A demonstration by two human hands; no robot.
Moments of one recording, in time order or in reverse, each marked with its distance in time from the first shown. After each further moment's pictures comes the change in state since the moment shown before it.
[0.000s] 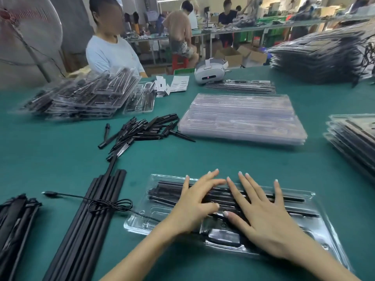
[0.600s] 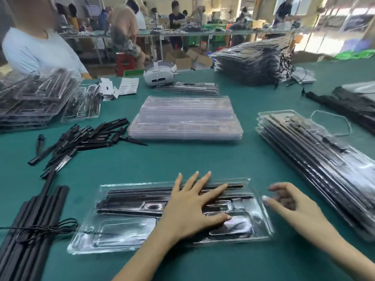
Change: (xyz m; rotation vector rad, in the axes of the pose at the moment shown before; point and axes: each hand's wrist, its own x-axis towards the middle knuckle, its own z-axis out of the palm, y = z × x) left_hand 0.034 0.026 0.067 0.557 -0.095 0.255; right_hand -0.104 0.092 -0.024 0.824 0.391 0.555
